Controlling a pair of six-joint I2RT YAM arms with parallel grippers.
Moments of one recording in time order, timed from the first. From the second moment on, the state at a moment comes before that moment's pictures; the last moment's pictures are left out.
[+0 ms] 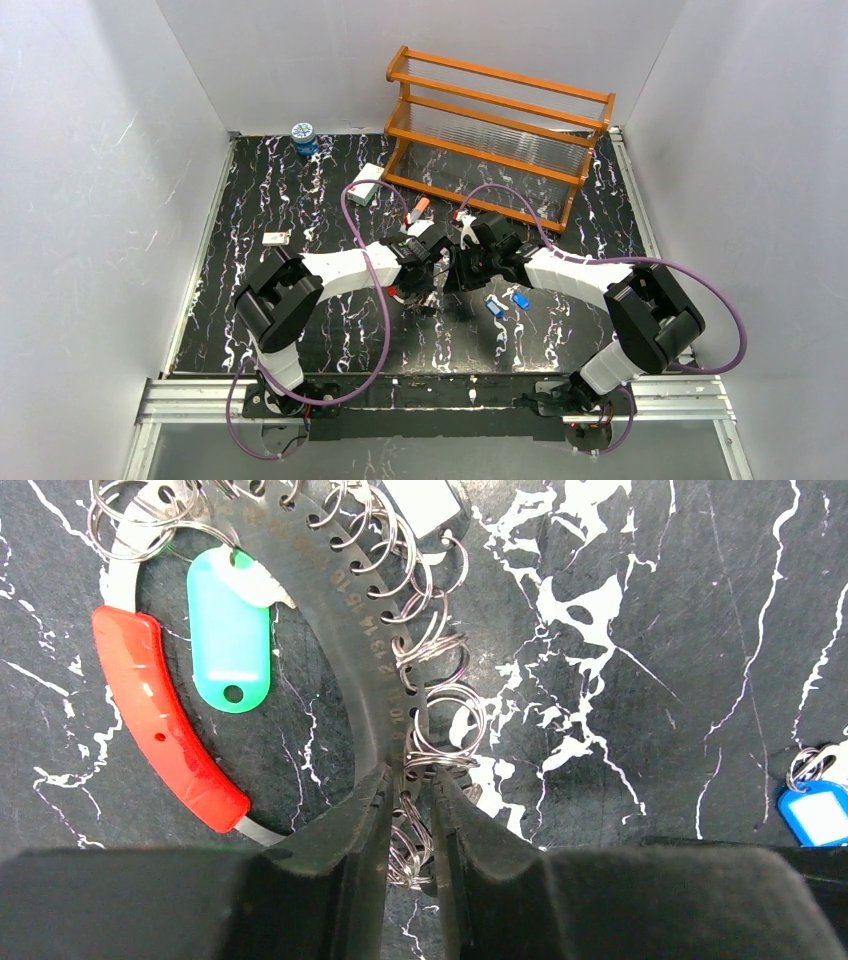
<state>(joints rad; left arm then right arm) -0.89 1.77 1.10 -0.51 -0.28 -0.74 0.70 1.53 0.82 -0.16 -0.37 0.42</state>
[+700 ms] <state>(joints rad) -0.89 1.70 1.09 -0.55 -0.31 -0.69 0.70 1.53 0.82 -0.16 -0.37 0.42</state>
